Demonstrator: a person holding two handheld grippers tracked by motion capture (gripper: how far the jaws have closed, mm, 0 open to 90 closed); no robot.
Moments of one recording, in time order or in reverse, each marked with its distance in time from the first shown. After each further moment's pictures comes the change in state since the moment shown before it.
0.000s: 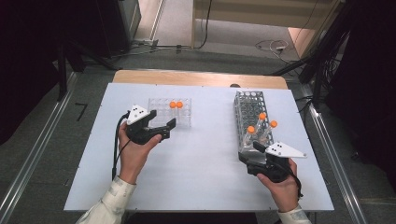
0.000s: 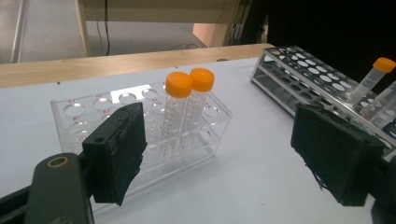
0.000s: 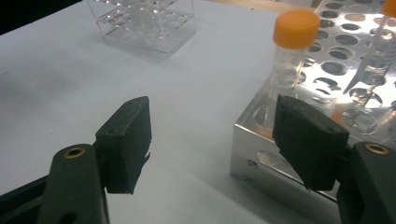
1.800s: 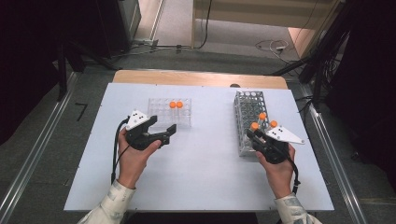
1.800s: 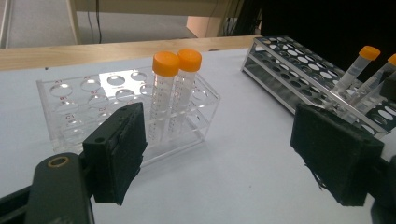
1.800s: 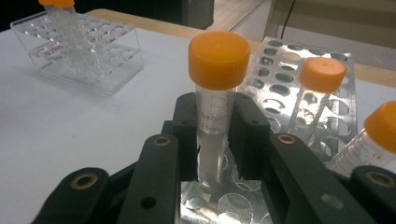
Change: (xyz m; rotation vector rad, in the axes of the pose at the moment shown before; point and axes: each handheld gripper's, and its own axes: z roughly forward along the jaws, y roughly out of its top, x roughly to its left) left arm -0.004 -0.008 -0.006 0.022 -0.023 -0.007; right arm -0.023 0.025 0.024 -0.092 -0.149 -0.017
